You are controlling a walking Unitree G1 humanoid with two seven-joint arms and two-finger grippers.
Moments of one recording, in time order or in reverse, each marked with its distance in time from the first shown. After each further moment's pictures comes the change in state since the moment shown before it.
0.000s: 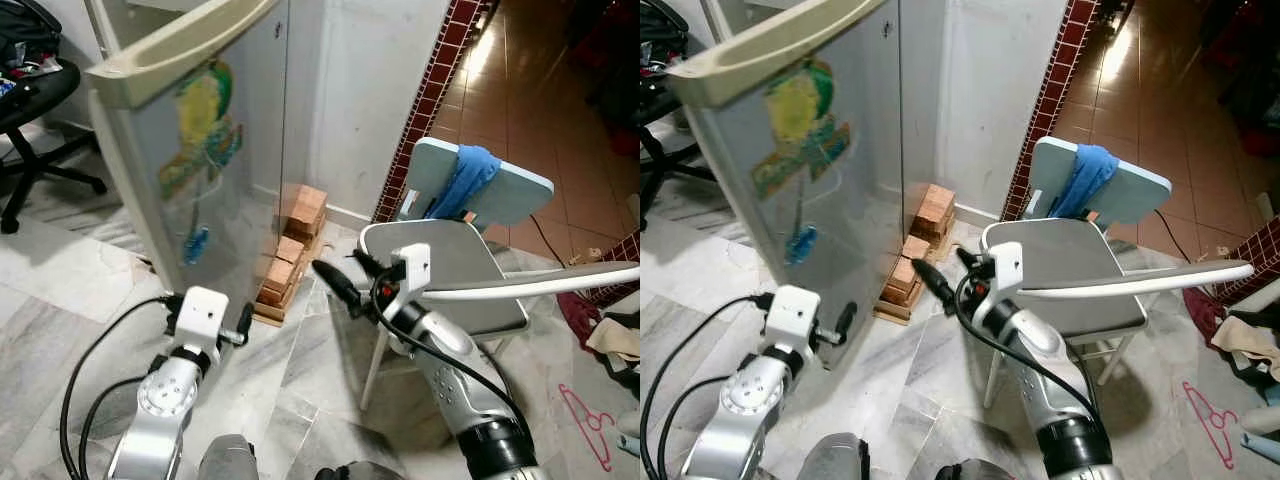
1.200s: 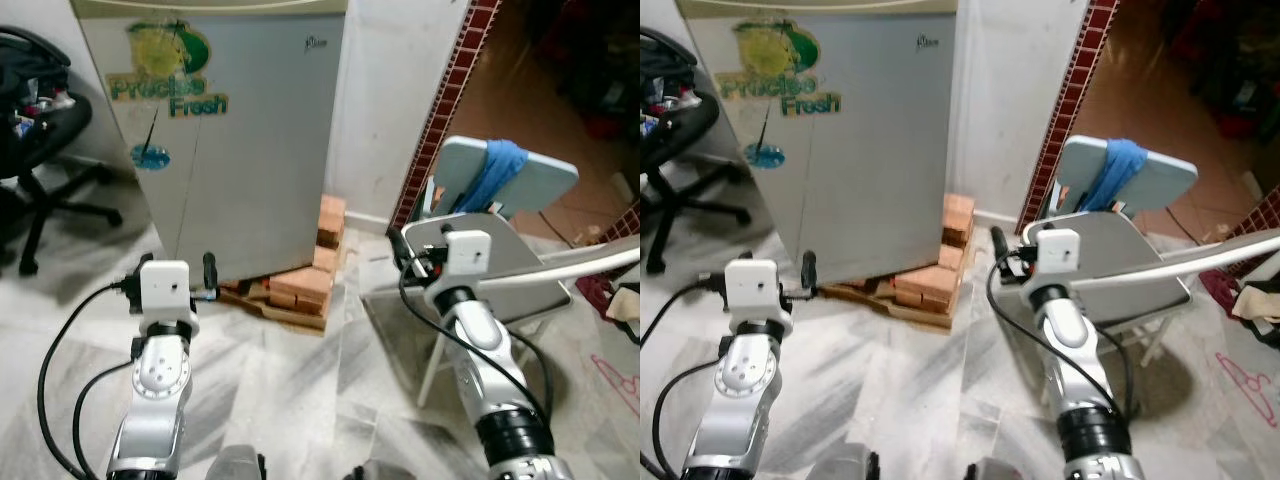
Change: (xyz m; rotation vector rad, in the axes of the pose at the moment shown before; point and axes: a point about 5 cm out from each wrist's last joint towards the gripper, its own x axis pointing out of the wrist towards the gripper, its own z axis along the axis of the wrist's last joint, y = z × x) left arm 0.012 0.034 0.030 -0.039 -0.227 0.326; right arm -0.012 -0.043 0.010 -0.257 -0.076 -0.369
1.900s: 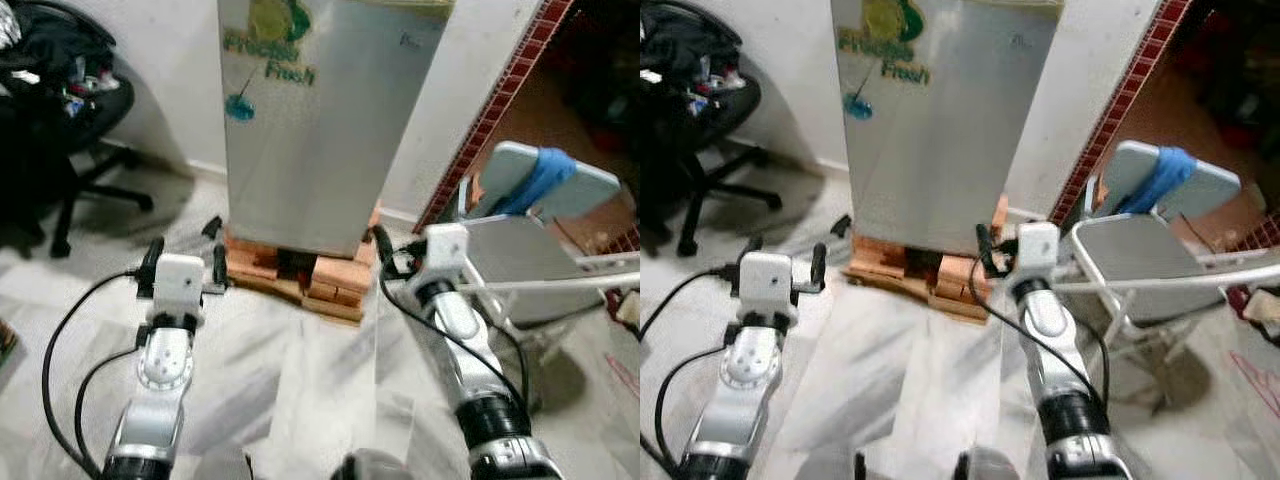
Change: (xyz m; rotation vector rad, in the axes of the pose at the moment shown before) left arm -0.003 -0.016 -0.005 0.051 -0.044 -0.096; right arm 0.014 0.018 0.000 0.000 0.013 0.058
